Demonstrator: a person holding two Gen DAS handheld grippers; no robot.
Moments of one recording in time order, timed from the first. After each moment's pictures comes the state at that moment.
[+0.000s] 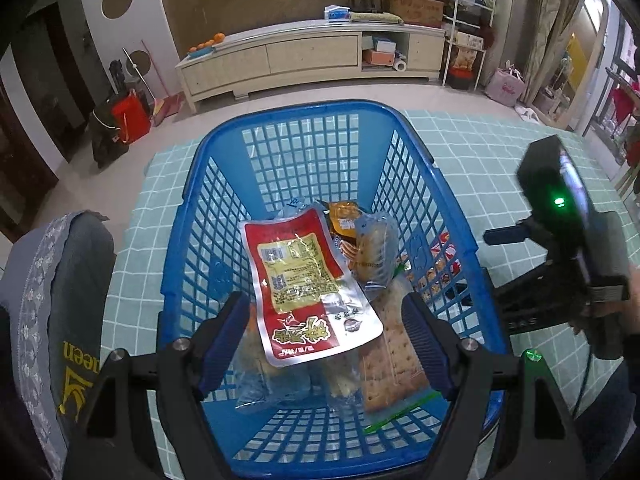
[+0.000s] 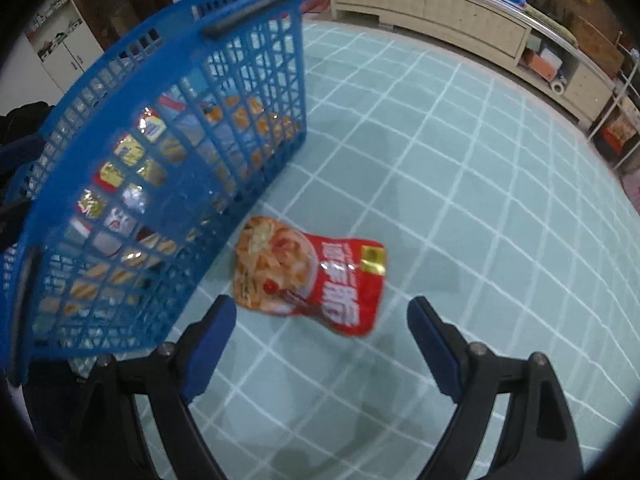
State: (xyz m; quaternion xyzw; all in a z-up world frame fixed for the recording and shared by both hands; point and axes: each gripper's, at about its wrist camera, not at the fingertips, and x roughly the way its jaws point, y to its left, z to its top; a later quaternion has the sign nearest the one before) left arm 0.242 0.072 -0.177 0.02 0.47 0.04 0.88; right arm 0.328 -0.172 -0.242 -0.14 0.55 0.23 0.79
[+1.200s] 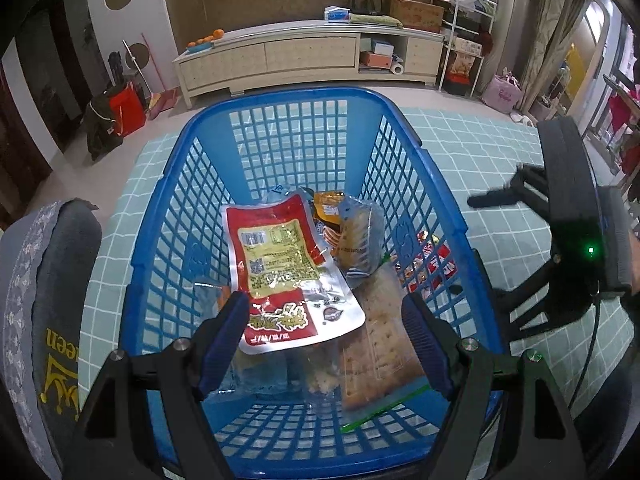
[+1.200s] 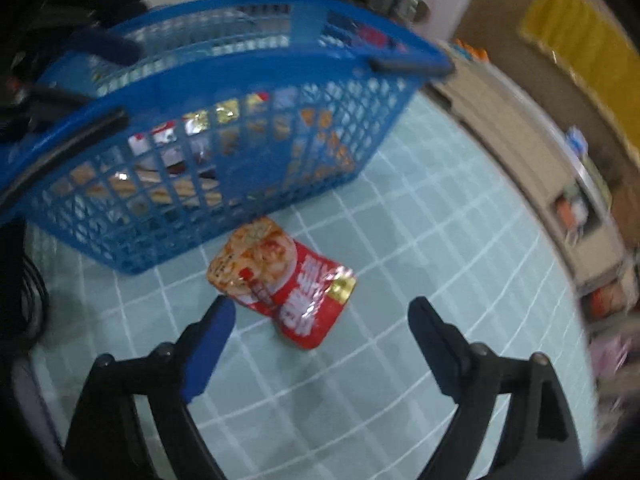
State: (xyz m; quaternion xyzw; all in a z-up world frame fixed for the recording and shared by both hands) left arm 0.231 0.065 -0.189 -0.01 0.47 0.03 0.88; right arm 0.290 -0.157 -0.233 -0.36 0.39 0.34 0.77
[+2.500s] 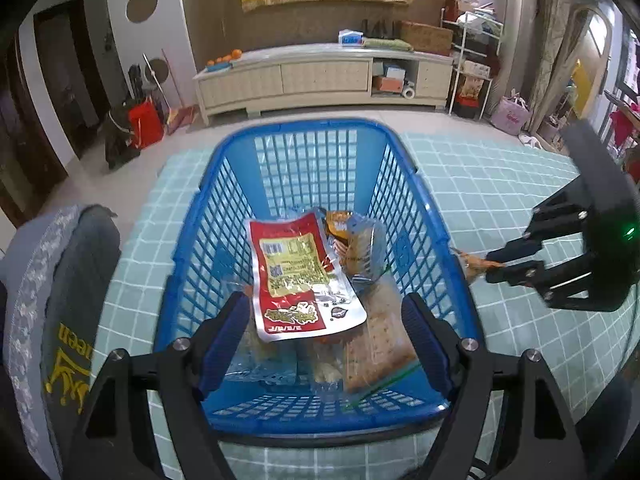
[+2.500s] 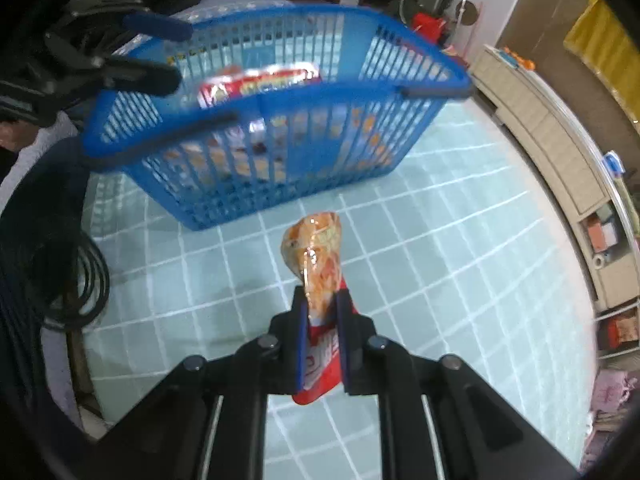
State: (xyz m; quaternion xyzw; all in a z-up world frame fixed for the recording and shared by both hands) left arm 0.204 0.065 -0.161 -0.01 0.42 0.05 0.90; right arm 0.262 -0.140 -0.196 -0.36 0.43 0.41 0.72
